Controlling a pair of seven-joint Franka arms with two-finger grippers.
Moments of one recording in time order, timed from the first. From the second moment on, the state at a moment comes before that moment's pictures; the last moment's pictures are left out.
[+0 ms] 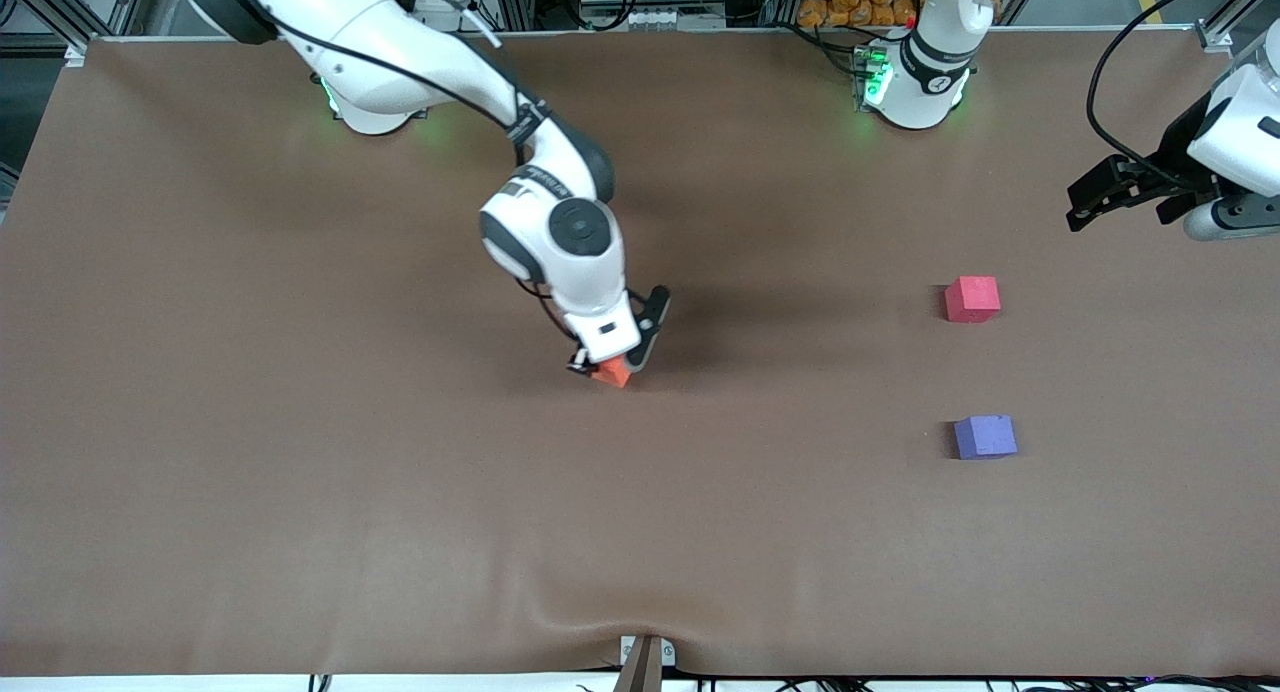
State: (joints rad) left arm 0.00 -0.08 -0.09 -1.65 0.01 1.59 -0.16; right arm 0.47 0.72 0.34 -1.50 -0.40 2.20 -0.31
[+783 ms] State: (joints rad) left arm 0.00 -0.04 -0.10 -1.63 0.00 1.59 -0.16; right arm 0.50 0.80 0.33 -1.41 -0.42 2.20 -0.61
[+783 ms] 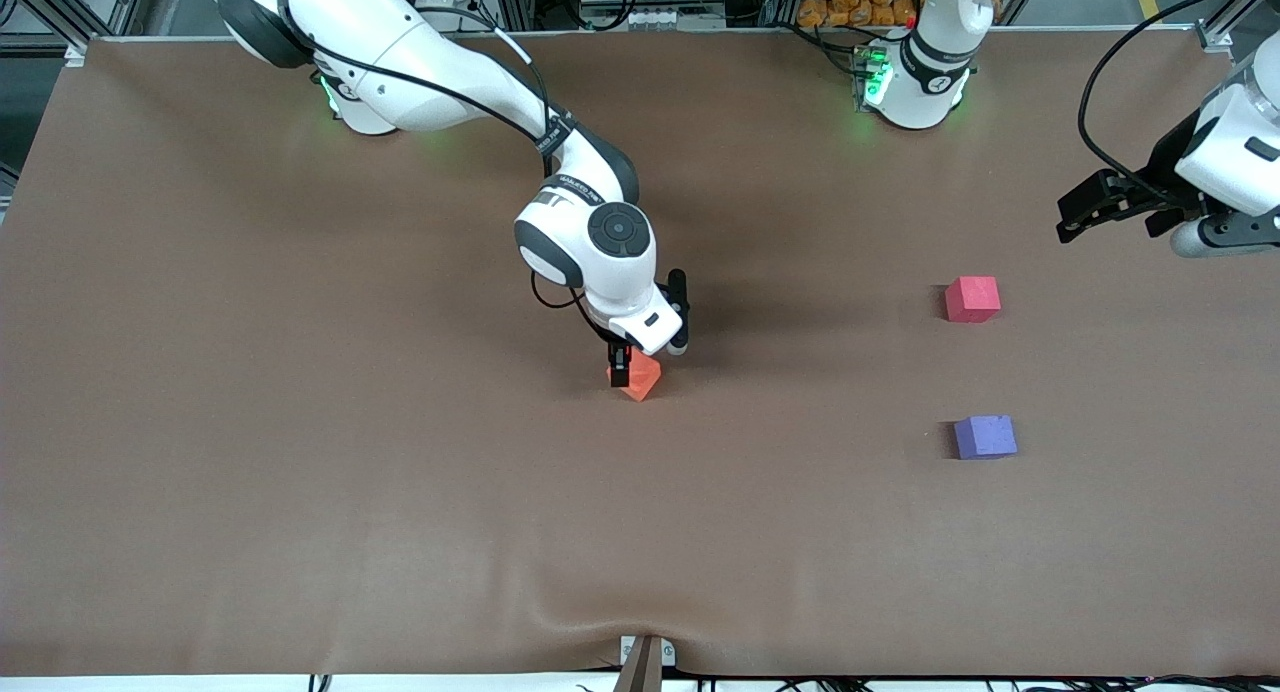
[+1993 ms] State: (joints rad) left arm -0.37 0.28 -0.12 -1.45 0.00 1.73 -0.58; right arm -0.16 0.63 0.34 -1.42 -0.42 2.07 -0.63
